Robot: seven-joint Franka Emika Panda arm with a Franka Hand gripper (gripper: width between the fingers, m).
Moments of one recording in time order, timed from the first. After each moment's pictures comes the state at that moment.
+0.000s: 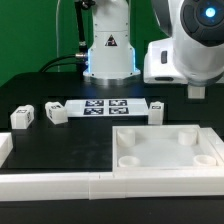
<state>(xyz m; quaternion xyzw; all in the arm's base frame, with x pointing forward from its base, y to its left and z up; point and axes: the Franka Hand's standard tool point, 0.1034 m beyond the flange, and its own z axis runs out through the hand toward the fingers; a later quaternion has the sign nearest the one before) 0.428 0.163 0.075 -0.89 0.09 0.43 0.08</state>
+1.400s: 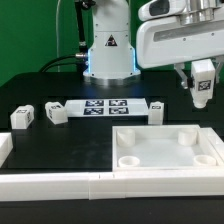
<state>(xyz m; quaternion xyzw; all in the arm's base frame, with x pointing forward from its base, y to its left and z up) 0.521 0.131 0.111 -0.99 -0.01 -0.08 0.07</state>
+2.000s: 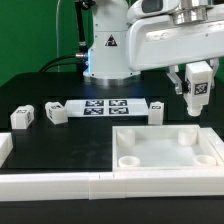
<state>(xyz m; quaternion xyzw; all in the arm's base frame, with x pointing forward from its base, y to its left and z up) 0.552 0.115 0.114 -0.98 -0.06 -0.16 0.06</state>
